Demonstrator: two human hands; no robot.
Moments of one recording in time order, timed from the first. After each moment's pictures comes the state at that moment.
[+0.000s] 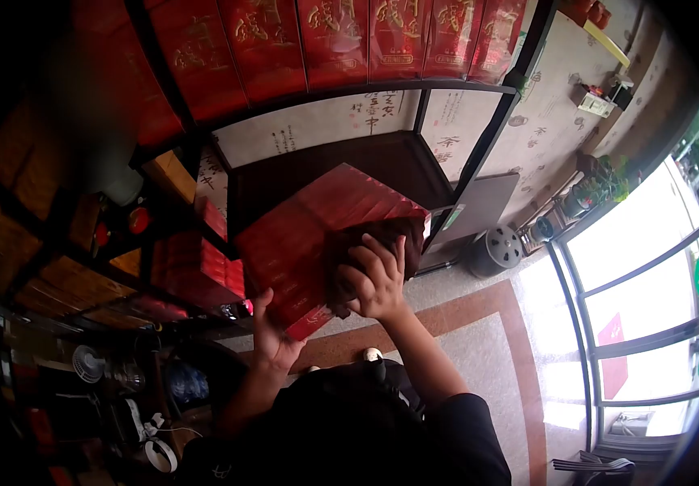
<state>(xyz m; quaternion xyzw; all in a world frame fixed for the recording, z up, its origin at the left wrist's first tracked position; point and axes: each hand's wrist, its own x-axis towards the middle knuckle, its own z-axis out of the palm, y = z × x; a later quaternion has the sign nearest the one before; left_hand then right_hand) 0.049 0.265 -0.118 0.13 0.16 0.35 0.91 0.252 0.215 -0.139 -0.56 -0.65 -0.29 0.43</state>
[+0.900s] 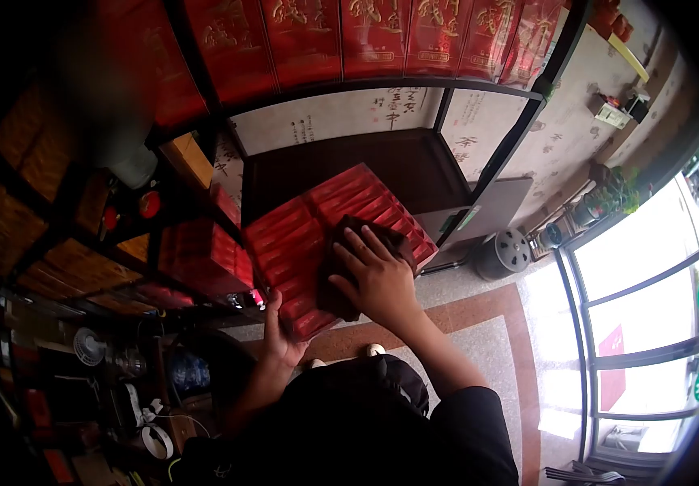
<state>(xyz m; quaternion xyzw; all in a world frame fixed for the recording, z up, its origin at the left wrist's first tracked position) 0.026 0.265 -0.163 0.18 0.22 0.34 0.90 0.226 0.219 -0.095 -0.68 -0.68 -0.06 0.26</state>
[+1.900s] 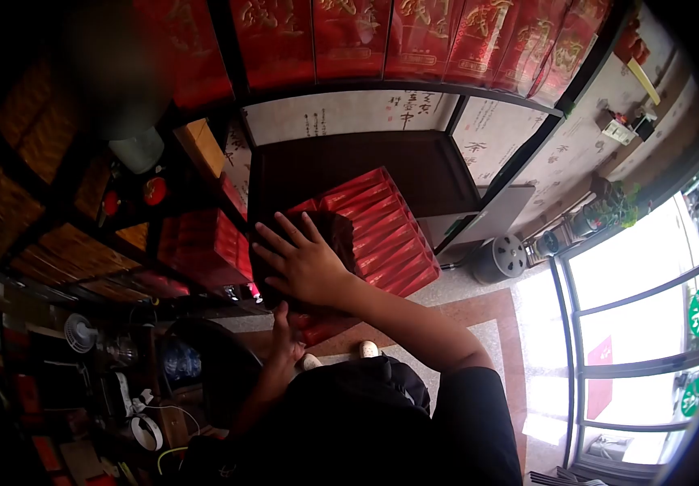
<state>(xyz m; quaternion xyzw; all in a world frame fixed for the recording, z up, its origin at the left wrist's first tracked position) 0.009 0.271 -0.254 0.15 0.34 0.35 0.86 0.162 0.311 -0.114 -0.51 -0.84 -0.07 0.19</state>
